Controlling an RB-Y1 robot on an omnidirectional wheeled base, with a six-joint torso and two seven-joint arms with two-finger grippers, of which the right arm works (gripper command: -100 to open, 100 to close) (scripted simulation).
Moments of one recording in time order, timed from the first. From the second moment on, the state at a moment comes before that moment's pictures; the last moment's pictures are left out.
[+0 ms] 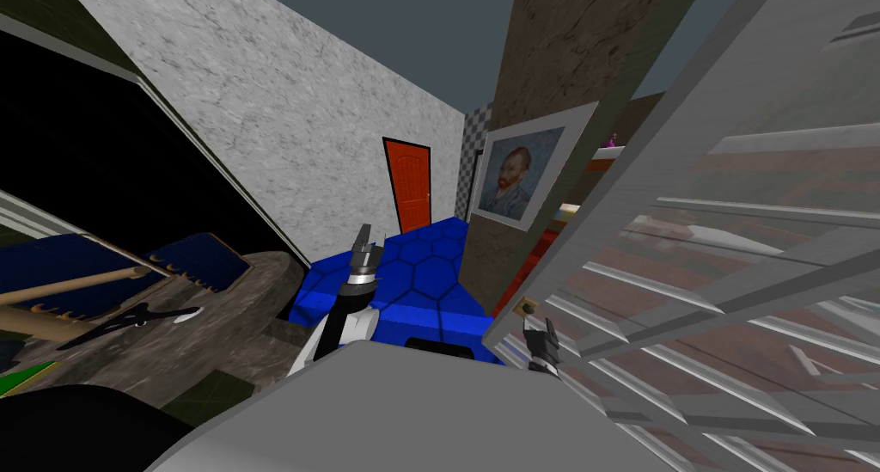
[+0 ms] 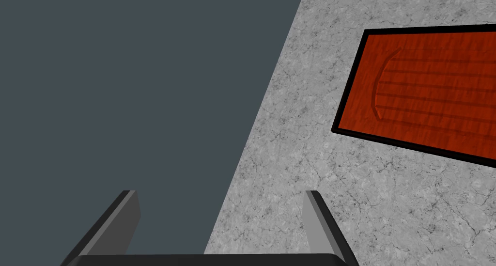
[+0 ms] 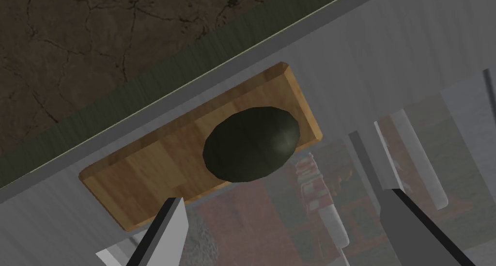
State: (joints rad) arm 0.18 -0.24 0.03 -0.73 -0.55 -1.04 -0.36
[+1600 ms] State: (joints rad) arm 0.12 -0.08 0.00 -0.81 -0.66 -0.99 -0.76
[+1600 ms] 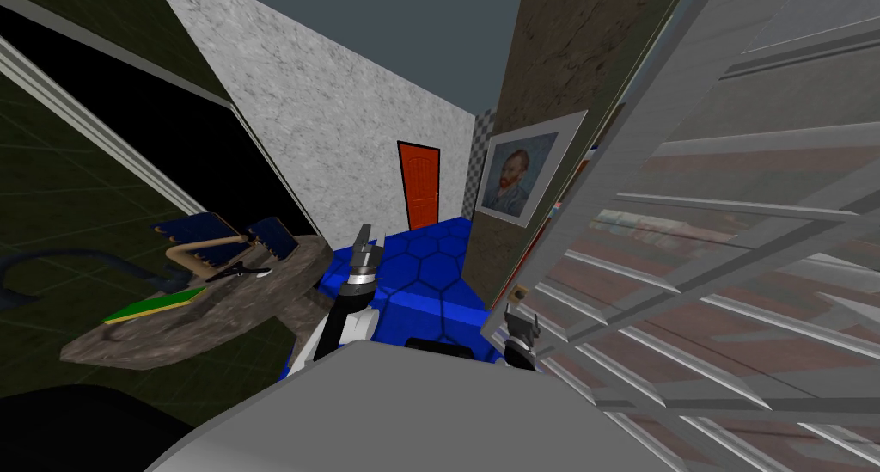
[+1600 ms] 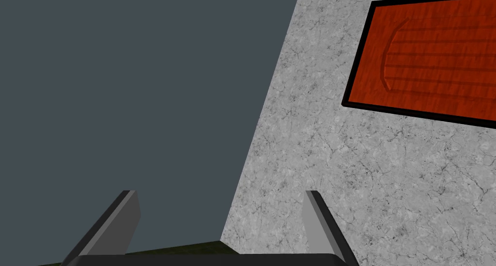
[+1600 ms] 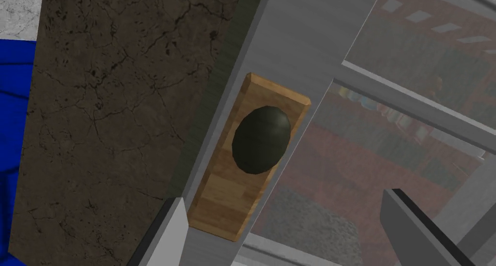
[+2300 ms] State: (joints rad) arm 0.09 0.00 -0.02 -0.84 -0.71 -0.97 -0.94
